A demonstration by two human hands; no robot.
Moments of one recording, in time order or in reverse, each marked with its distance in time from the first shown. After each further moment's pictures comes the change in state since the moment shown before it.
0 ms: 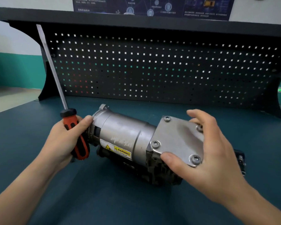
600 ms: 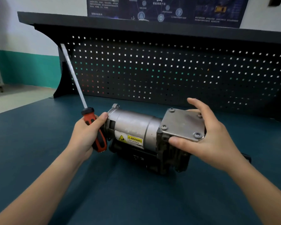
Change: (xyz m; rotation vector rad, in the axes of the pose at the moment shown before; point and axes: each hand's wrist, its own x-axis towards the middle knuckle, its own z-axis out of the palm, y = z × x) left_hand 0.001 -0.007 0.006 -0.060 0.102 -0.092; right_hand 0.030 0.006 -0.002 0.142 -0.158 0.085
